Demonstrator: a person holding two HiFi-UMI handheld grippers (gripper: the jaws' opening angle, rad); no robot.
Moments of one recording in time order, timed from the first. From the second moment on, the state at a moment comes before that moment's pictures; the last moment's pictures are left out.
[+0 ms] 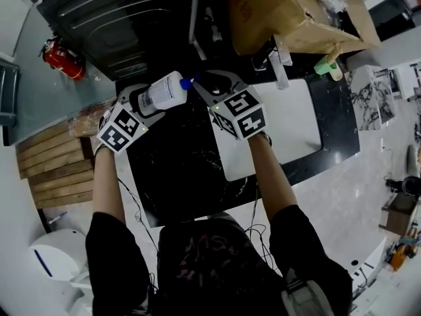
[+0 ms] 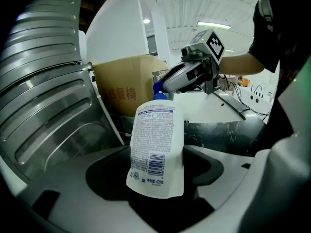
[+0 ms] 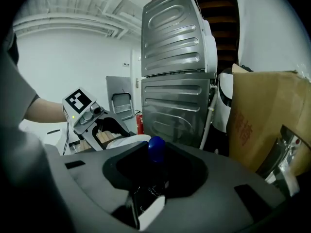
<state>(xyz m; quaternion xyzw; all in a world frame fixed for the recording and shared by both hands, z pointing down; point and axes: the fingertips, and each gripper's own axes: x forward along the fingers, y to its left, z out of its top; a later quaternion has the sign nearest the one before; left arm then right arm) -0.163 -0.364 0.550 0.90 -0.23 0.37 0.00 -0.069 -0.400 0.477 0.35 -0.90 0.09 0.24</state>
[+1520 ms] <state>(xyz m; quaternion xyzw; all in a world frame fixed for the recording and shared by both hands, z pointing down) -0.227 -0.349 0.551 0.91 -0.31 0.26 0.08 -0.234 -0.364 0.390 0.20 -0.96 0.00 0.19</state>
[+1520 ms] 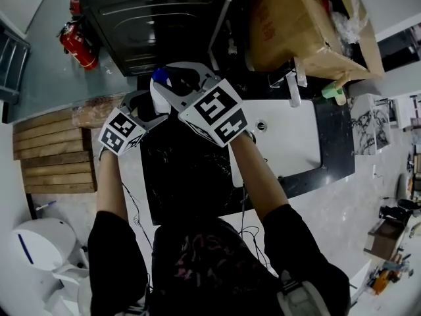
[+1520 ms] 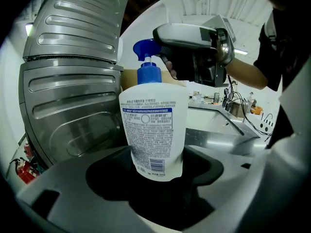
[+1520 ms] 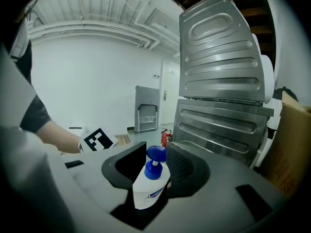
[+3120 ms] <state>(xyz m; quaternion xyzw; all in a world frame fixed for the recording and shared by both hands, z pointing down) -0.231 -0.340 0.564 0.90 -0.32 0.28 0.08 -0.236 -0.357 0.387 0.21 -0.96 0.01 0.17</state>
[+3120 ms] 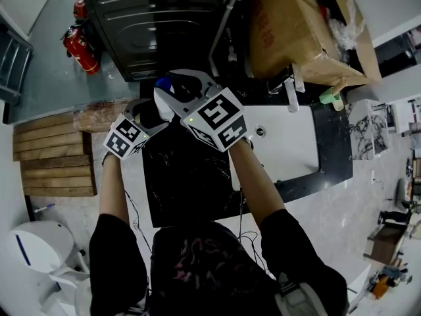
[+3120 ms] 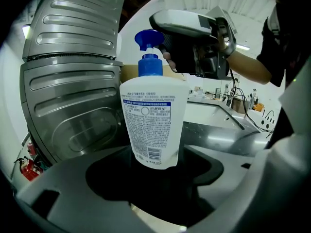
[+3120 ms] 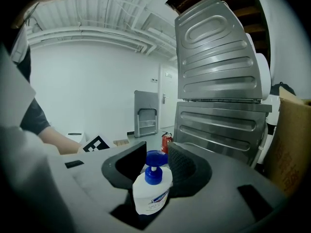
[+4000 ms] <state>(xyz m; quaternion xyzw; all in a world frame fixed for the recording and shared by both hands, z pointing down) -0.248 -0.302 0.463 0.85 -0.47 0.21 0.05 -0.132 -0.333 0.357 0.33 -0.94 0.03 0.11</state>
